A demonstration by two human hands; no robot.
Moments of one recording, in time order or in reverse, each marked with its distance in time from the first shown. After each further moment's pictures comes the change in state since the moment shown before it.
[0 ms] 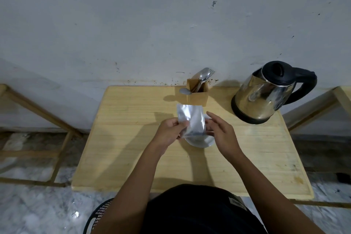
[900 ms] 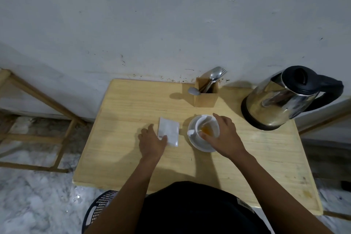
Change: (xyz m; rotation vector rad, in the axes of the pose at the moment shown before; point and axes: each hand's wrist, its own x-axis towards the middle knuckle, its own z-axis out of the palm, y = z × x) left_hand 0.030 -0.082 -0.048 0.732 0.499 -0.174; right_hand 0.039 0.025 0.002 -0.750 -0.120 -0.011
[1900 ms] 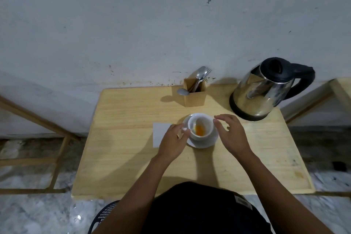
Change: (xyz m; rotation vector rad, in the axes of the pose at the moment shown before) left_hand -0.034 0.052 0.008 -0.268 -0.268 0.434; right_hand -0.025 0.011 -0.017 0.300 0.294 0.061
